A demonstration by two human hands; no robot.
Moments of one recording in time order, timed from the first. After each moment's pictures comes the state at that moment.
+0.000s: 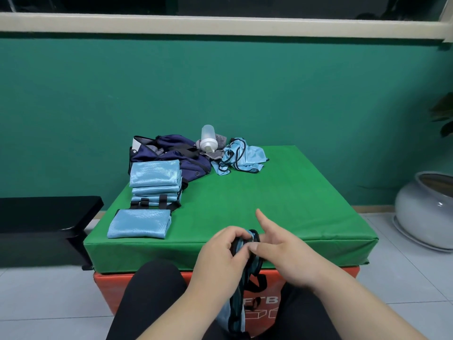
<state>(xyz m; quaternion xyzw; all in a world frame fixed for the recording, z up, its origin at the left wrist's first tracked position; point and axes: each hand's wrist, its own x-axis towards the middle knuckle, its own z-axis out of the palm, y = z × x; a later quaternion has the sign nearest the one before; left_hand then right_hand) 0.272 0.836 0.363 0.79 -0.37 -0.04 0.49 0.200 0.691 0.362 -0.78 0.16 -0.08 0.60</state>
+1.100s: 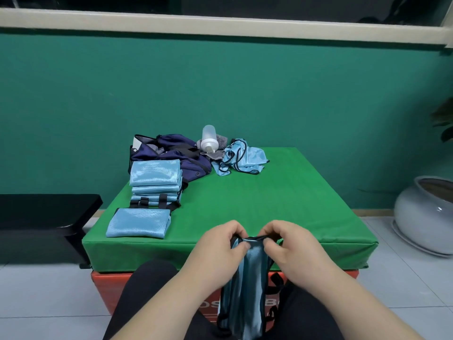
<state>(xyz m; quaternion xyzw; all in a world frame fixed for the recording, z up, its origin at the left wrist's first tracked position) 0.297 0.833 0.375 0.82 -0.41 -0.08 0.39 0.178 0.695 0.389 -0.93 0.18 -0.20 0.27</state>
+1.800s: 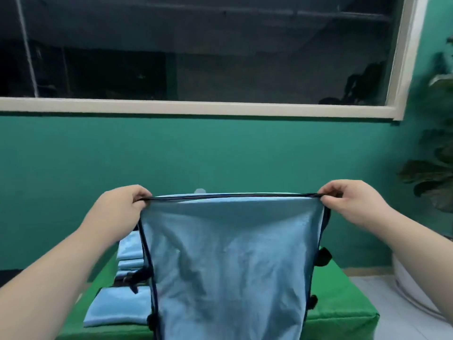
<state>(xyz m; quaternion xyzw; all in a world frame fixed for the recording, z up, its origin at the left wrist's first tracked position) 0.451 0.887 0.555 0.88 -0.30 0.18 0.32 0.159 0.545 0.572 -0.87 0.30 -0.35 0.20</state>
